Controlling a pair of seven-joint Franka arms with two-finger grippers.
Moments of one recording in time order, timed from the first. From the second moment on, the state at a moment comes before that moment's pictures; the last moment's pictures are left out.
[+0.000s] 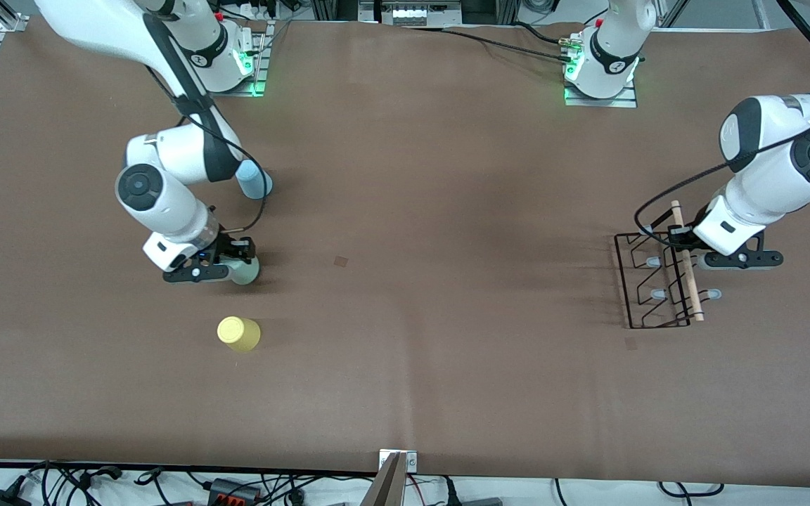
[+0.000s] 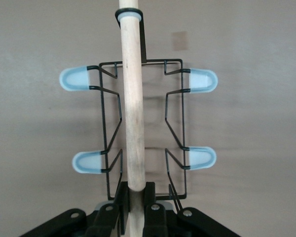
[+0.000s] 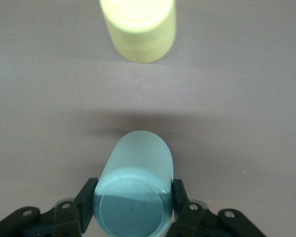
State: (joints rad) left arm 0.19 0.13 -0.17 -2.08 0.11 2.19 -0.04; right arm 0.18 0.34 0.05 -2.06 -0.02 2.42 0.15
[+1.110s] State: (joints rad) left arm 0.10 0.22 -0.66 -1.92 0.11 2.10 -0.55; right arm 0.12 -0.01 0.05 -2.00 -0.02 1.90 0.06
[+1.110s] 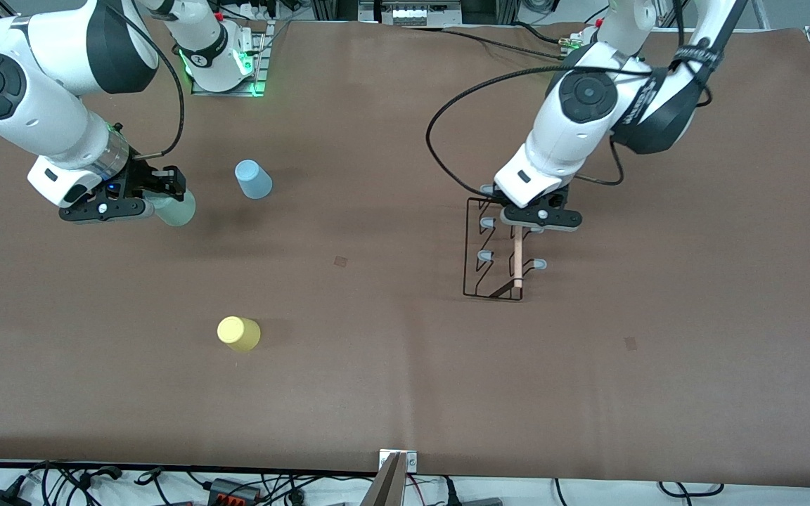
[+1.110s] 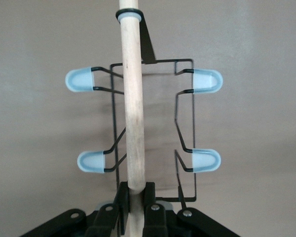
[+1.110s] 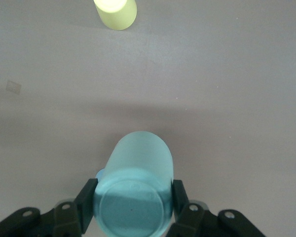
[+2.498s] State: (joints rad) left arm -0.06 0.38 -0.66 -1.91 0.42 2.27 -0.88; right arm 0.12 0.00 0.05 -2.00 -0.02 1.89 0.06
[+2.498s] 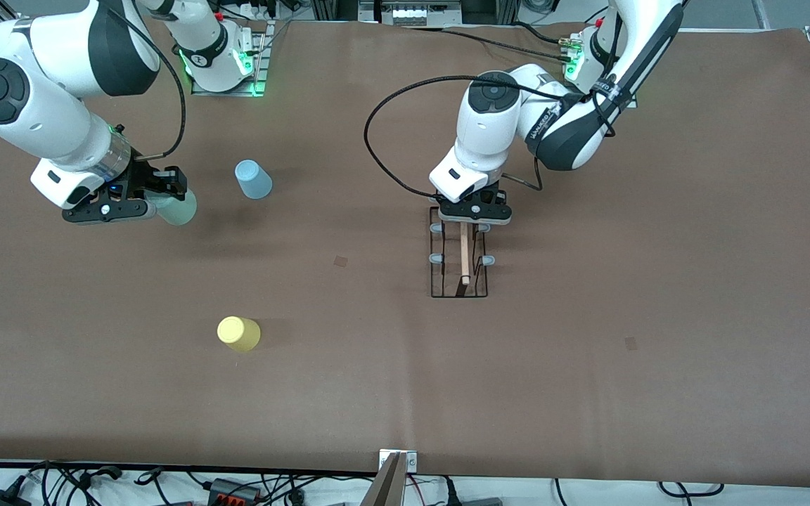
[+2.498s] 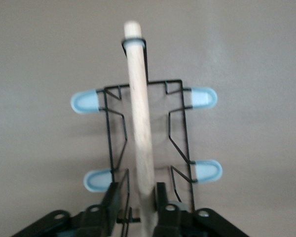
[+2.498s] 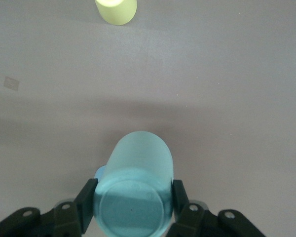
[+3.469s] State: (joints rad) left arm 0.15 0.33 -0.66 -1.71 0.44 1.83 -0.41; right arm 0.30 0.07 0.26 -1.85 0.08 1.90 0.76
